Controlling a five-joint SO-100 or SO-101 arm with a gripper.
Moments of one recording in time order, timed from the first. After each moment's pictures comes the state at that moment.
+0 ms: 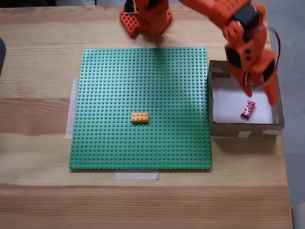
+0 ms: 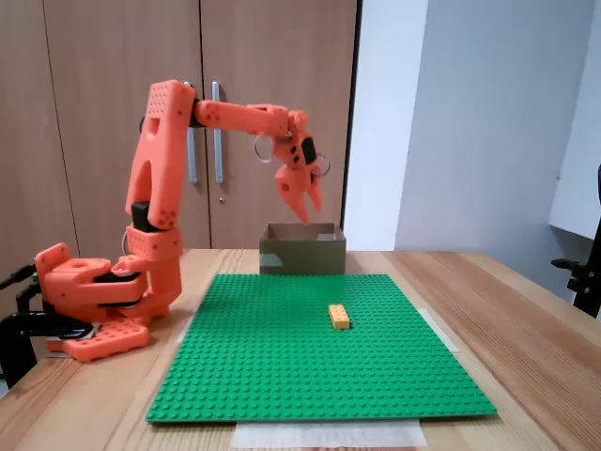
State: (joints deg) arm -46.8 75.2 73.9 64.9 -7.3
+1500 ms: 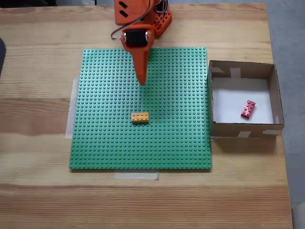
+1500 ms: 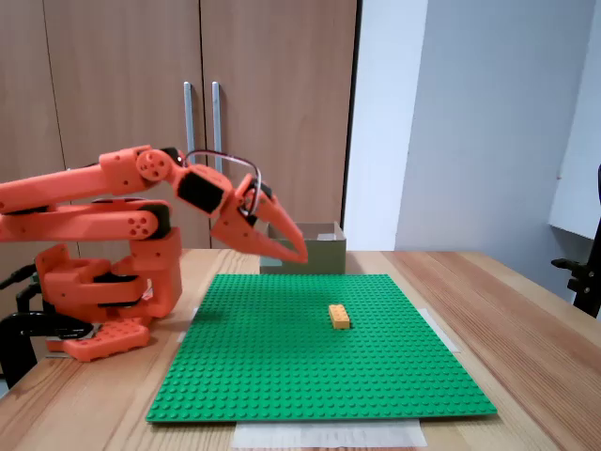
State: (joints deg) arm -2.2 184.3 173.4 44.3 3.3
